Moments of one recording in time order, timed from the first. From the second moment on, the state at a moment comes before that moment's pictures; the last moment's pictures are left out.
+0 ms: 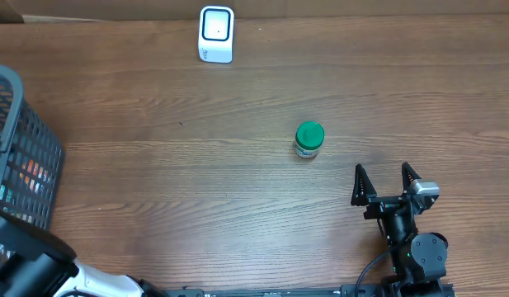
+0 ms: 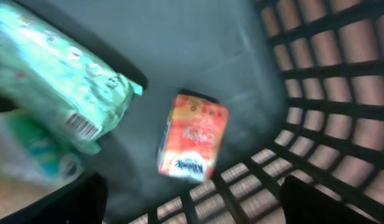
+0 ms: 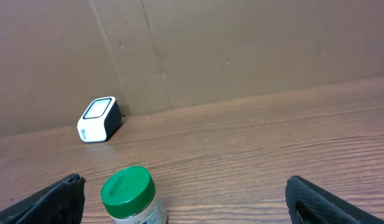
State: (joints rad) left arm 0.88 1.85 1.61 -1.01 0.12 -0.24; right arm 0.15 0.02 0.02 -0.03 0.05 0.23
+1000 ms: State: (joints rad) left arm 0.84 2.09 1.65 -1.02 0.15 -0.13; right arm 0.15 0.02 0.02 -0.02 0.05 0.23
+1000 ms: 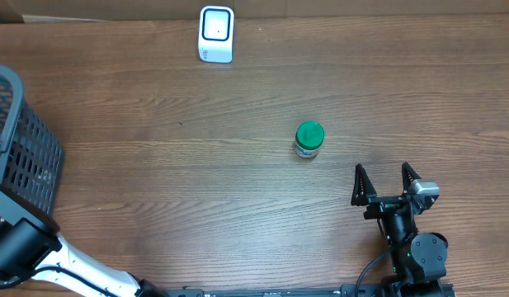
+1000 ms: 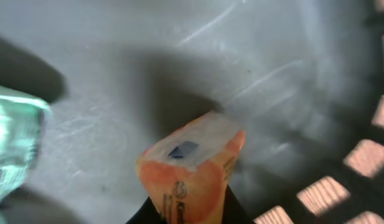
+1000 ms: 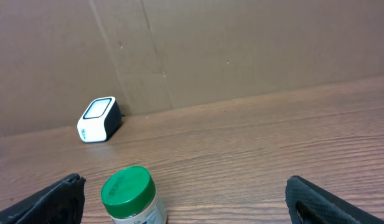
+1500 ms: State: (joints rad) left arm 0.84 1.88 2.26 -1.36 0.17 -0.17; right arm 0.15 0.02 0.02 -0.03 0.05 0.23
